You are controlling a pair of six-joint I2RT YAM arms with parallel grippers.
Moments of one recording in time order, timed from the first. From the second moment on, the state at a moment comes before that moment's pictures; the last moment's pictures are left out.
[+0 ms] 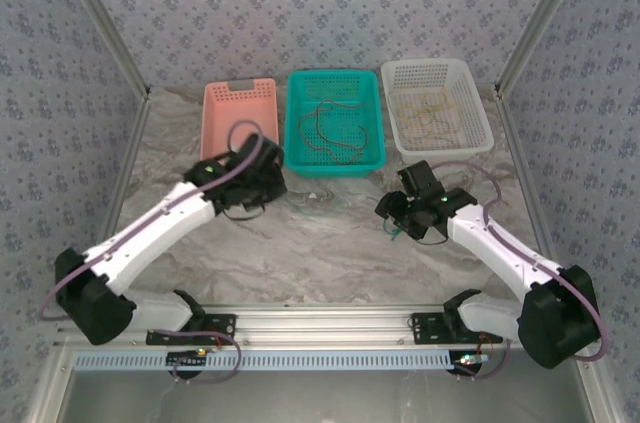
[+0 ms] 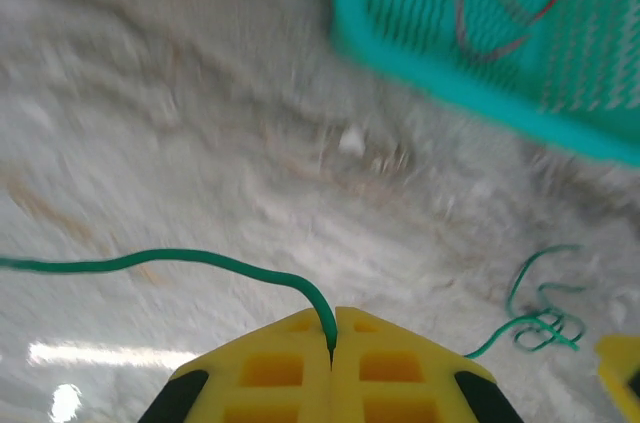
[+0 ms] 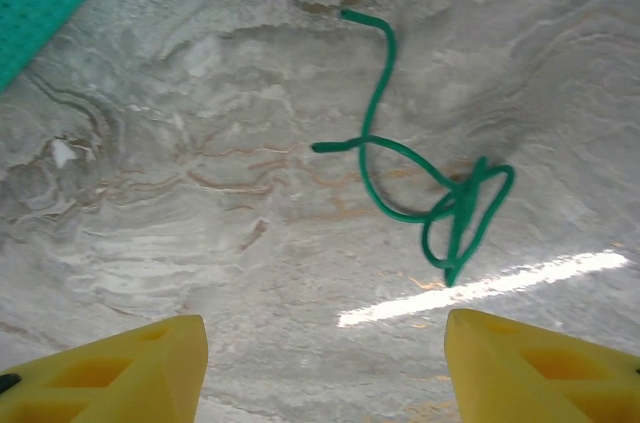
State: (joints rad) left arm -0.69 1.29 1.27 -0.92 -0.15 -0.94; right arm 0.46 1.17 0.78 -0.71 -0.09 0.97
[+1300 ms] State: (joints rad) left arm -0.16 1.96 2.05 -0.81 -0.25 -0.50; right arm 0.36 1.14 0.88 -0.90 -0.10 0.84
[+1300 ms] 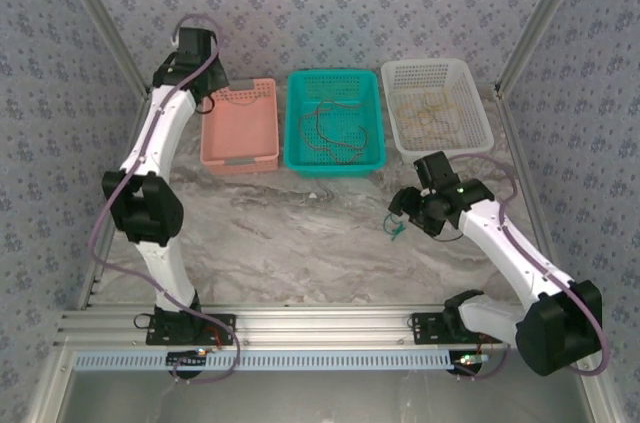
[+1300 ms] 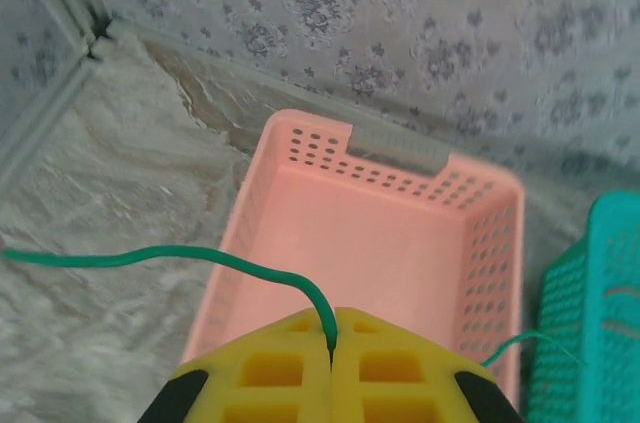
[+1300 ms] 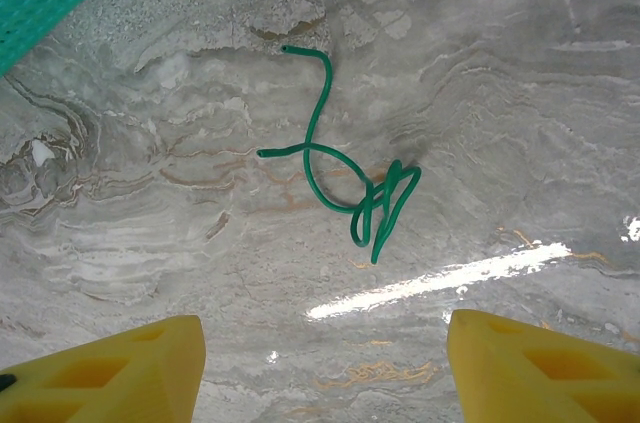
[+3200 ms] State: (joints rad) left arm -0.68 1.35 1.15 -0.60 0.06 -1.15; right arm 0.33 1.28 0.79 -0.69 -0.26 0.61
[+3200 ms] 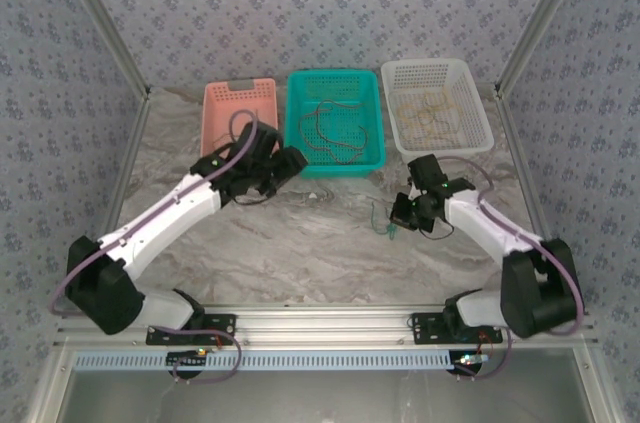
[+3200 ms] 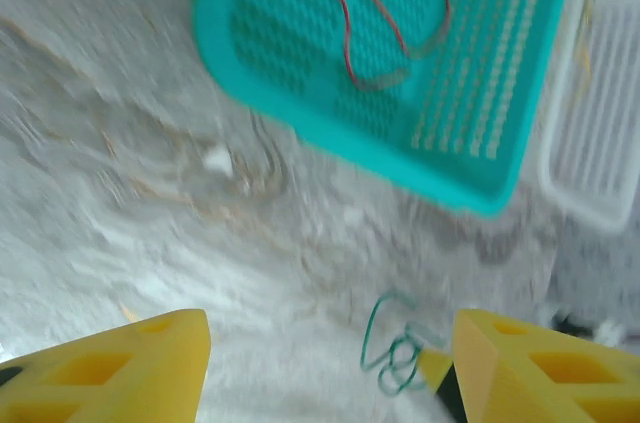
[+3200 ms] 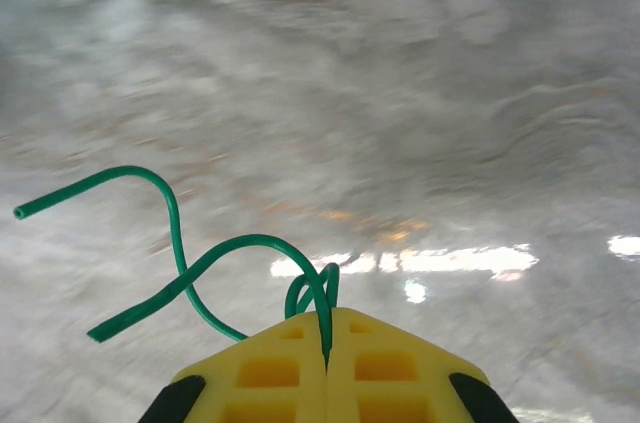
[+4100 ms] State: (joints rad) left arm -0.97 1.51 0.98 -0.26 0.17 -1.16; right arm 0.46 1.07 0.73 -0.65 -0.54 0.87
